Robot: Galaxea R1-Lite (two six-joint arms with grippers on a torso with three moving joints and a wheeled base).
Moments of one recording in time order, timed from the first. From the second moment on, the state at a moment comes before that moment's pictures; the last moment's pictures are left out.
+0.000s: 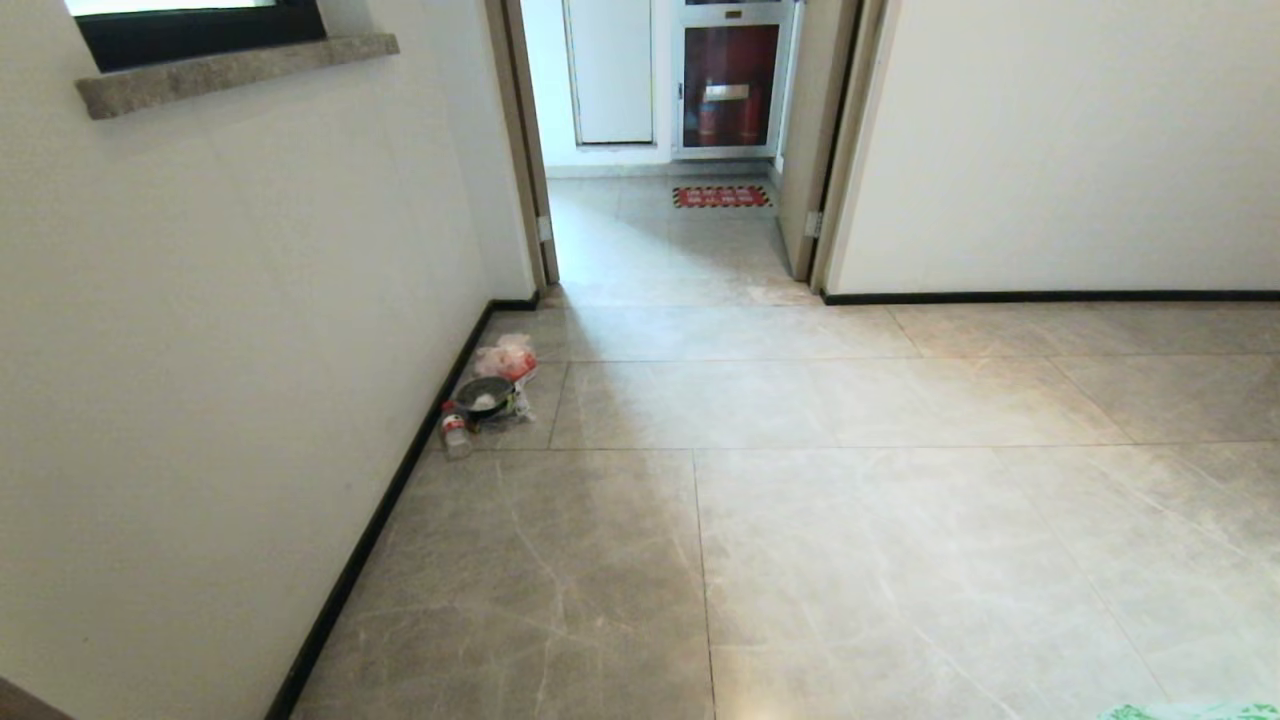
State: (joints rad) left arm 0.00 0.00 0.00 0.00 0.00 0.00; right arm 0.00 0.00 0.00 -0.03 -0.01 0.01
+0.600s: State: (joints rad) left arm 0.00 0.00 0.00 0.00 0.00 0.00; right arm 0.00 0.00 0.00 -0.03 -0.01 0.01
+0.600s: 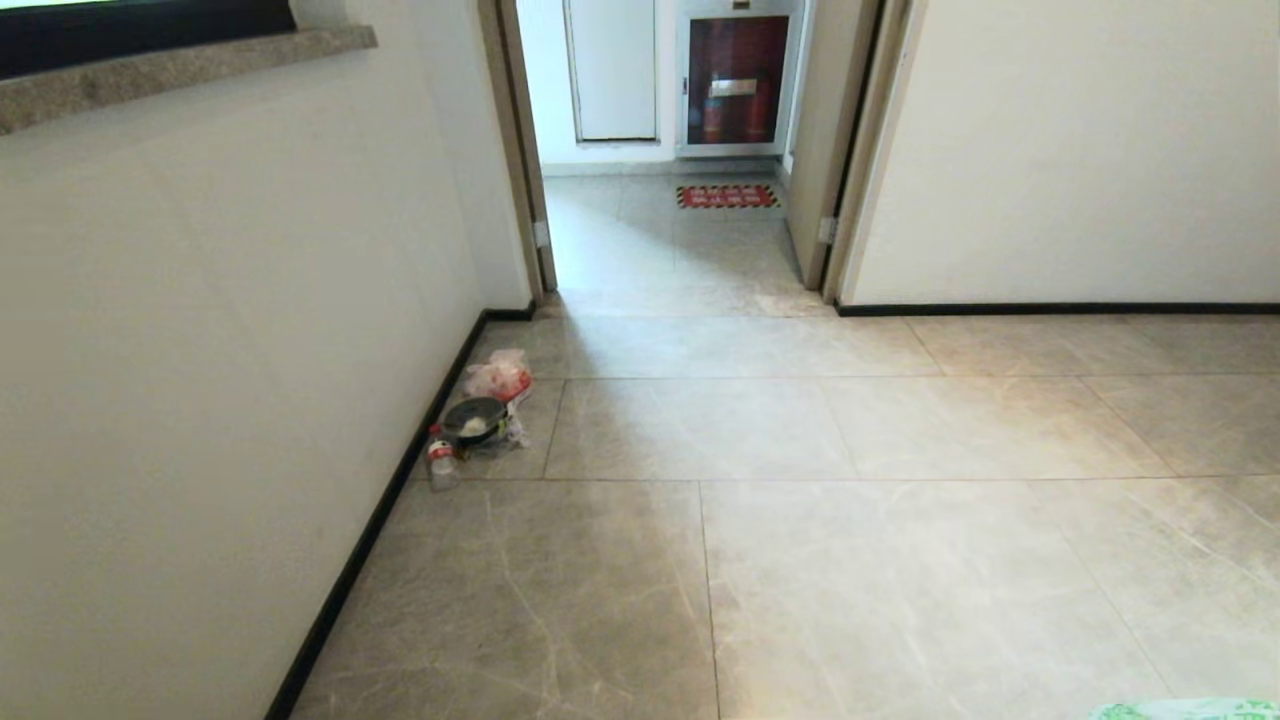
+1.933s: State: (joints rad) left arm 0.00 0.00 0.00 0.00 0.00 0.00; right arm 0.00 0.00 0.00 -0.03 -0.01 0.01
